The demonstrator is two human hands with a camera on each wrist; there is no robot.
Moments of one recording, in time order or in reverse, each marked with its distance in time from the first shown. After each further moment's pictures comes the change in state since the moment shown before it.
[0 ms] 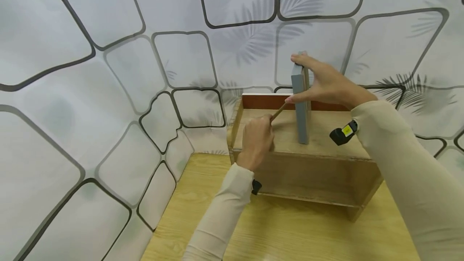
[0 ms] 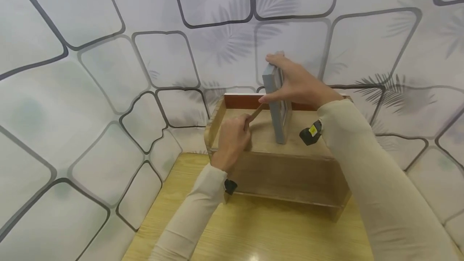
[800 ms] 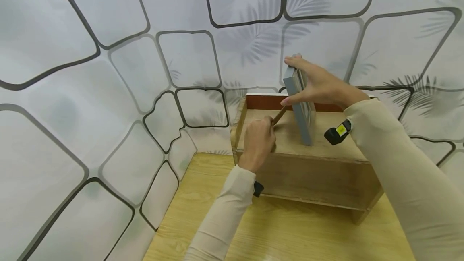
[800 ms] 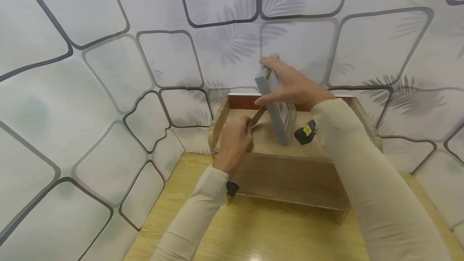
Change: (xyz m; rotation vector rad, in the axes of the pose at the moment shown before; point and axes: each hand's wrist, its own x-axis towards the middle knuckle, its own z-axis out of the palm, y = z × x) left_hand -0.004 -0.009 0.003 -0.044 -0.040 -0.064; right_hand 0.019 -0.006 0.015 0.065 -0.088 -0.006
